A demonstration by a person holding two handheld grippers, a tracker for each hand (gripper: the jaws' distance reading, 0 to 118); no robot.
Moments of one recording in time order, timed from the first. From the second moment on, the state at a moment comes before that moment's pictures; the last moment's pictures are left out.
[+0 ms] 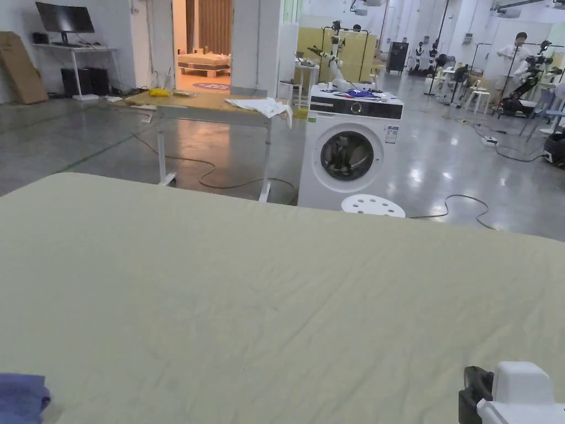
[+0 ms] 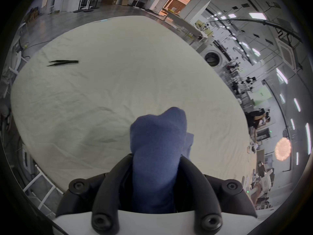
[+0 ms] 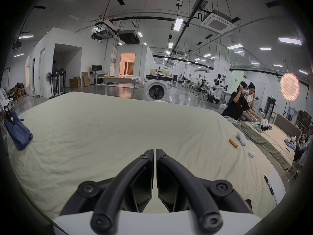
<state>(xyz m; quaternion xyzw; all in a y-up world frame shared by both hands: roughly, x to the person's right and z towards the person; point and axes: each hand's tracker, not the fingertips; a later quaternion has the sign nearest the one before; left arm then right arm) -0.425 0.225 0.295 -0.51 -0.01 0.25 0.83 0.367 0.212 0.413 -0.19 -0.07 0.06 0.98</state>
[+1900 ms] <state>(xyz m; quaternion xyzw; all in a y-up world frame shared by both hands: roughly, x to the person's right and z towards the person) 0.031 0.227 0.364 -0.03 -0.07 -0.02 1.00 0.326 0.226 0.406 -0.07 -0.08 0.00 0.99</state>
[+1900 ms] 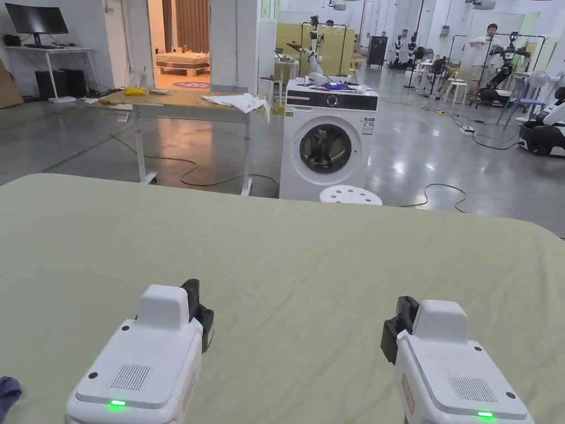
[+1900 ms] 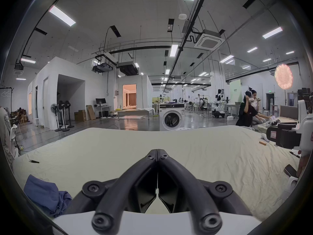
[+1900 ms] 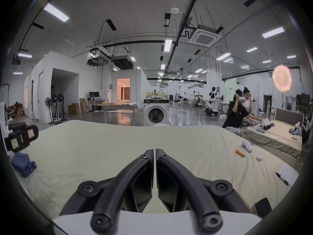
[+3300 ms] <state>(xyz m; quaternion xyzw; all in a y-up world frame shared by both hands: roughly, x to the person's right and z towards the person) 0.015 0.226 0.365 -0.04 -0.04 0.03 1.00 0.327 0.226 0.399 -0.07 -0.11 0.00 0.99</state>
